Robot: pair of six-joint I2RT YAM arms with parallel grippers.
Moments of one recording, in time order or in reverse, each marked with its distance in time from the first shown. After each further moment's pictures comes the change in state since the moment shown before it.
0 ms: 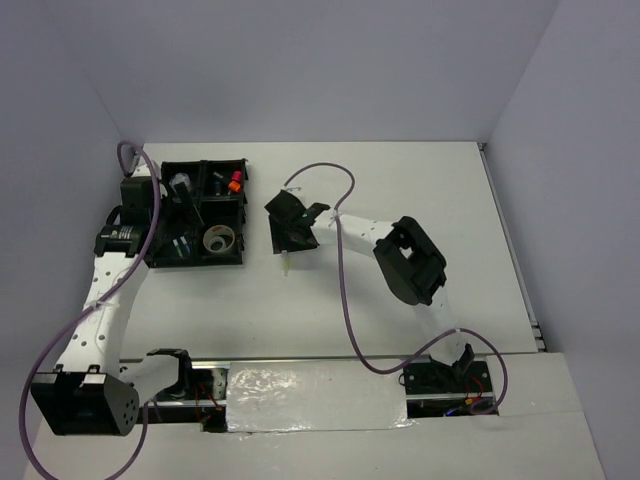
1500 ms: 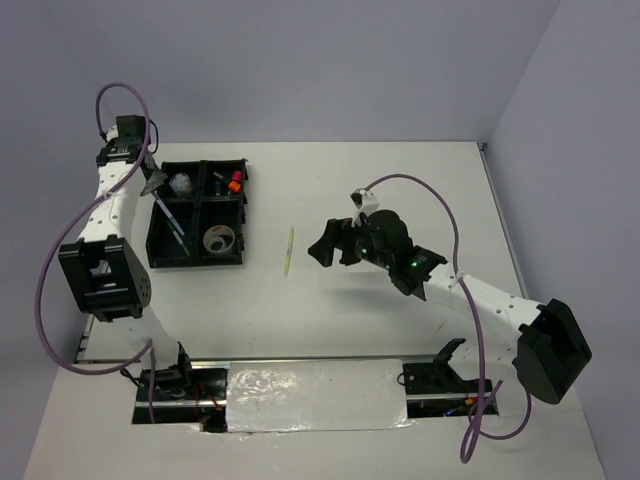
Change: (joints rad) left arm 0.157 0.661 0.580 -0.118 -0.239 -0.097; right arm -0.130 -0.943 -0.854 0.534 -0.317 -0.057
